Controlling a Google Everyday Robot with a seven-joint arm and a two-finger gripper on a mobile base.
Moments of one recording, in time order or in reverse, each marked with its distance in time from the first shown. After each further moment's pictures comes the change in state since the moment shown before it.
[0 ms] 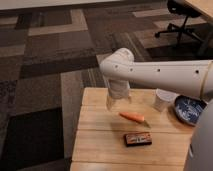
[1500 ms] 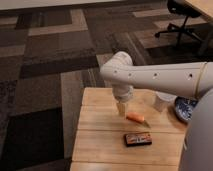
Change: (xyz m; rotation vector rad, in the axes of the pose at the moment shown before) arm 0.023 -0.030 0.027 0.089 0.139 -0.660
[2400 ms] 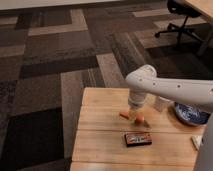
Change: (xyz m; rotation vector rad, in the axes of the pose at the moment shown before) arm 0.015 -0.025 0.073 -0.064 -0.225 -0.142
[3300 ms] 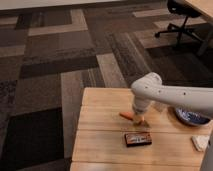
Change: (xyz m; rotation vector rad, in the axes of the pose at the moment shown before) arm 0.023 0.014 0.015 -0.018 0.001 0.008
